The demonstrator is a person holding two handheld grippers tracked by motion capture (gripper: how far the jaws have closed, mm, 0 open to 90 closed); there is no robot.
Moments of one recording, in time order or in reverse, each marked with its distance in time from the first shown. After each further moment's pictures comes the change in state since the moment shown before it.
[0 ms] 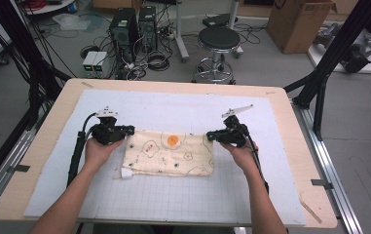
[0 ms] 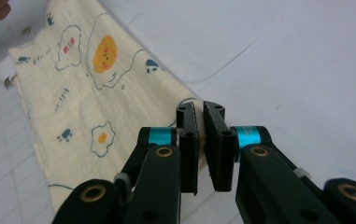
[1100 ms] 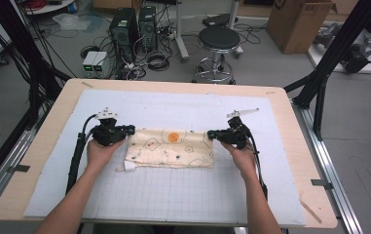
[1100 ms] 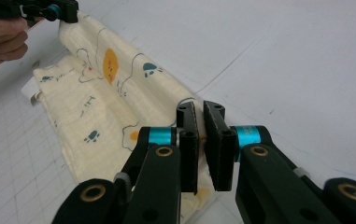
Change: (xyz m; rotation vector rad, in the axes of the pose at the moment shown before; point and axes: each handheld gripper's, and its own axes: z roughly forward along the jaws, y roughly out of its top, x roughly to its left) left arm -0.004 -0.014 0.000 -0.035 -0.002 0.009; right arm -0.010 -0.017 0.006 -0.087 0.046 0.082
